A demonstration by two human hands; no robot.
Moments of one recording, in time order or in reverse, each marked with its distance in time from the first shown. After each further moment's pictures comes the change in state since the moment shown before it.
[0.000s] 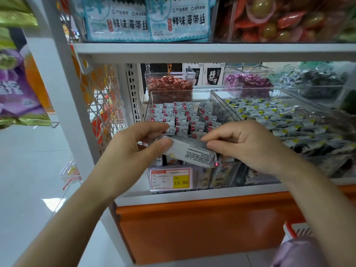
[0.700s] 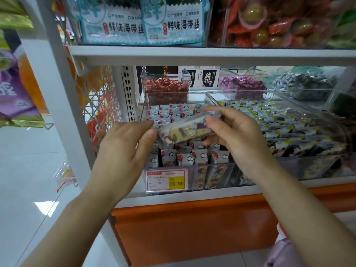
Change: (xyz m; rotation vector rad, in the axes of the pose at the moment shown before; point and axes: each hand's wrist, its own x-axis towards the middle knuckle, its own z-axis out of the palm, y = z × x) left_hand 0.003 -0.013 0.003 0.520 0.164 0.158; right_hand 0.008 0.007 0.016 0.471 0.370 0.059
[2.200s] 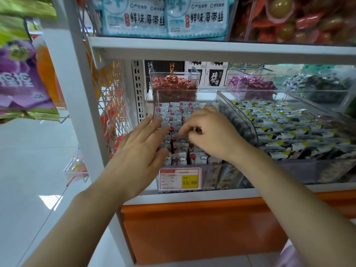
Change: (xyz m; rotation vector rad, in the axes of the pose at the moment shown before) left_hand -0.004 -0.026 0.009 0.135 -0.226 0.099; right_hand 0.044 0.016 0.042 -1.020 -0.252 -0.196
